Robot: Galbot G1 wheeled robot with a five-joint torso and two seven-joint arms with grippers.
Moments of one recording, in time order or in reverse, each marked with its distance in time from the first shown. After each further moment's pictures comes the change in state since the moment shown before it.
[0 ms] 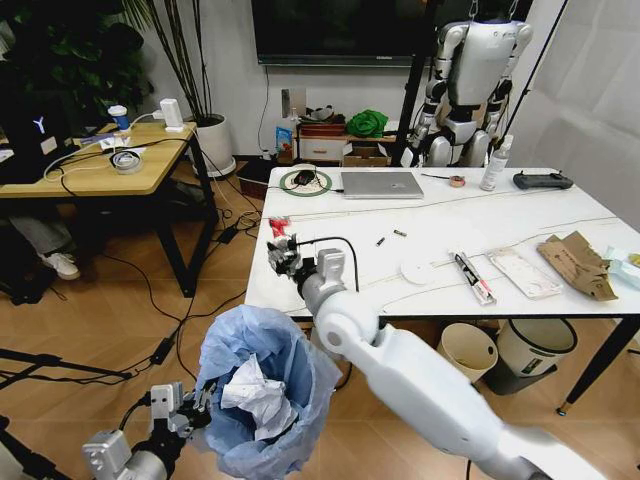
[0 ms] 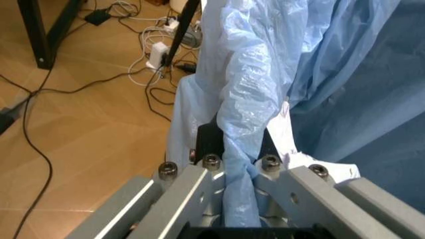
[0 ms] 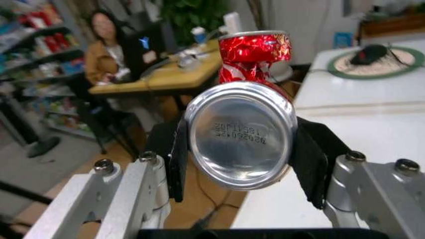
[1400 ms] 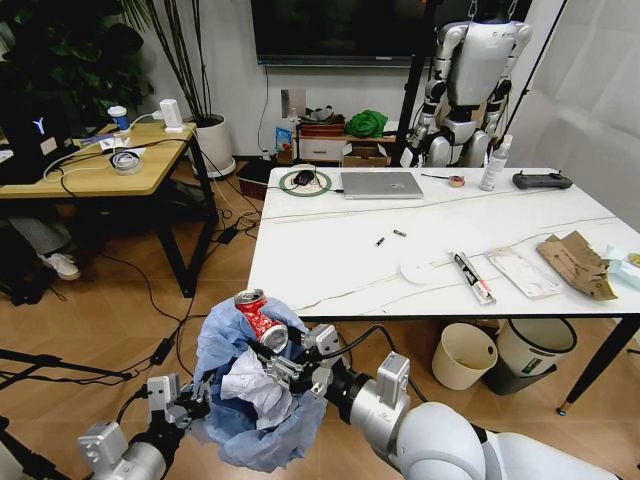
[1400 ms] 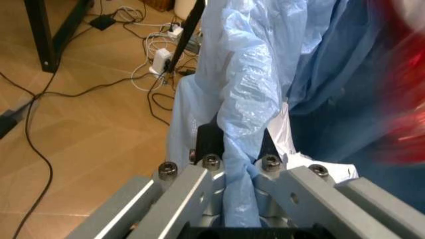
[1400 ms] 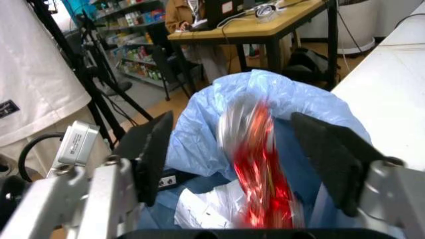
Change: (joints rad) left arm -0.016 -0.011 -0.020 -0.012 -0.029 0.012 -0.018; right arm -0.229 -0.385 -0.185 0.311 -0.088 0.162 -0.184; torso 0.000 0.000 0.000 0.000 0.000
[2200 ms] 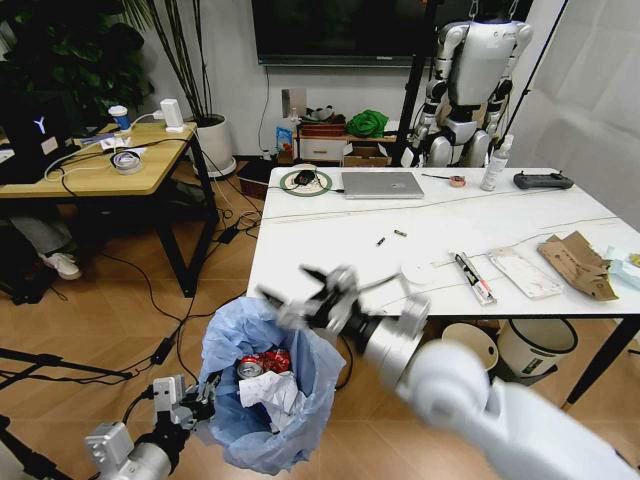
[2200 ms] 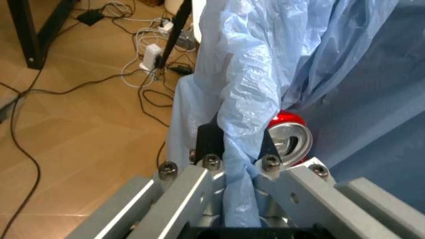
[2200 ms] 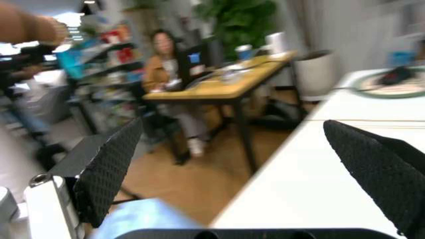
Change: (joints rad) left arm -0.011 0.017 0.026 0.006 -0.004 0.001 0.008; right arm -0.040 0.071 0.442 -0.145 0.141 -0.049 -0.289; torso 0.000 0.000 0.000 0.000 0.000
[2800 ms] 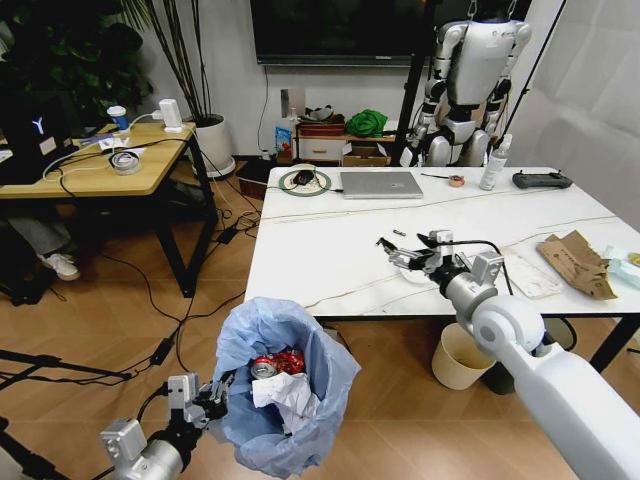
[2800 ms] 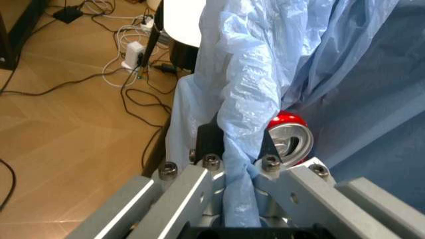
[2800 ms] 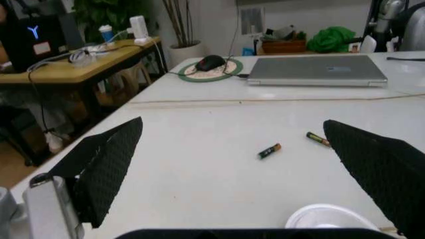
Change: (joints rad) left arm -0.033 0.008 0.054 0.012 0.019 -0.002 0.026; right arm -0.058 0.003 0.310 -0.323 -0.200 -0.072 -0.025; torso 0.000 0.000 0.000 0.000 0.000
